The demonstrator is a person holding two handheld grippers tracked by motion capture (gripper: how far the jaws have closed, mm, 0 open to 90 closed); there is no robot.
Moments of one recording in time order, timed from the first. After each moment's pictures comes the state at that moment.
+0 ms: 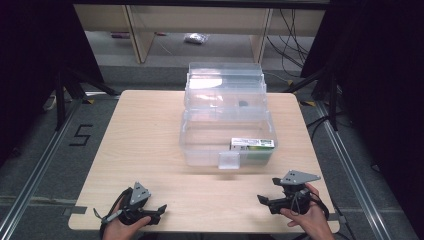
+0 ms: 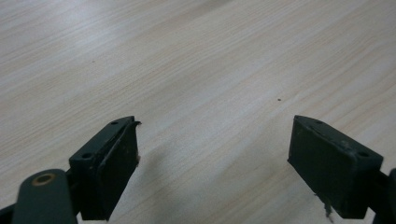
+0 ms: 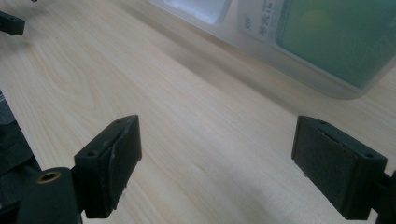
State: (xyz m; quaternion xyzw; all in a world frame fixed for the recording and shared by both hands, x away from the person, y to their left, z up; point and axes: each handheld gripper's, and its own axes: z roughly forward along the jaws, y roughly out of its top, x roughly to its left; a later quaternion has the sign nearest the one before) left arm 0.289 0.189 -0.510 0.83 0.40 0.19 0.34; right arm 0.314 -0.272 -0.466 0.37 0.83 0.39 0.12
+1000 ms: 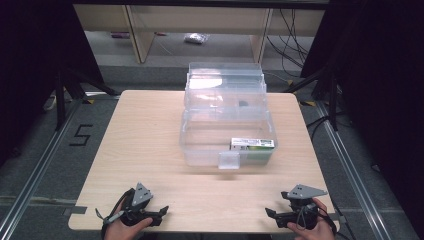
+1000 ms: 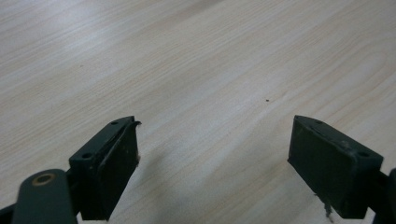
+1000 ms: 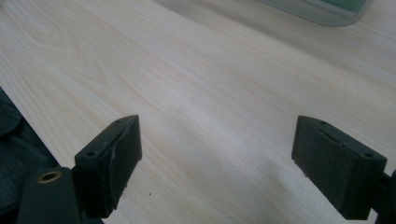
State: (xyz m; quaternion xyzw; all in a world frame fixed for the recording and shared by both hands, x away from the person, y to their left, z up) left arm 0.286 0.184 -0.510 0.83 0.39 0.18 0.34; right arm 0.286 -0.291 -0.489 0.40 0.83 0.37 0.11
